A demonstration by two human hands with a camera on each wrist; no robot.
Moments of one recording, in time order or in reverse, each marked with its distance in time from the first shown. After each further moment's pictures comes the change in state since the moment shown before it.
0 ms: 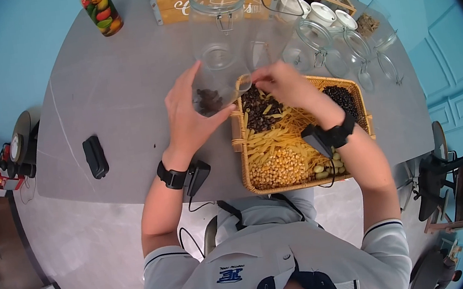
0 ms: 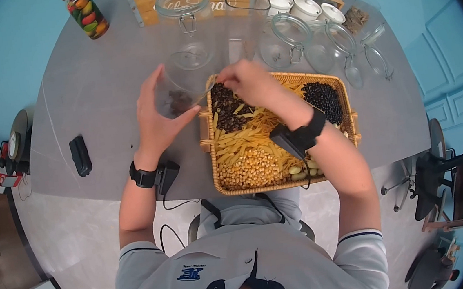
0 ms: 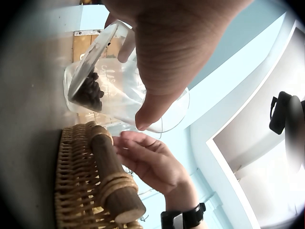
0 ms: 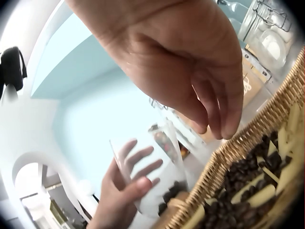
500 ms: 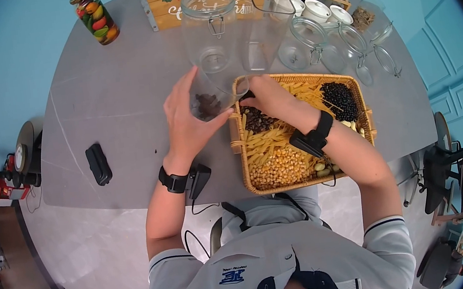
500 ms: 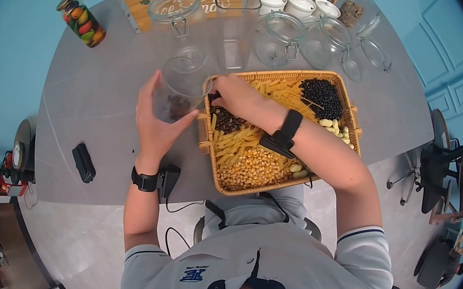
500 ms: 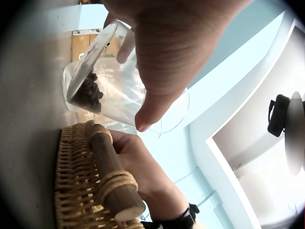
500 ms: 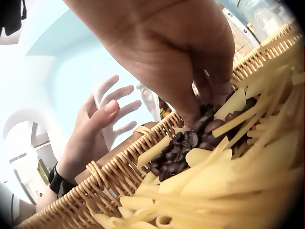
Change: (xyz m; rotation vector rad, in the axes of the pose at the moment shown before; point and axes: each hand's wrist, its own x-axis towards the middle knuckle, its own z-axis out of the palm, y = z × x) left_hand -0.002 -0.002 0.002 -0.022 -0.029 -0.006; right_hand 0.002 0.007 0.043 -0.113 0.001 -0.030
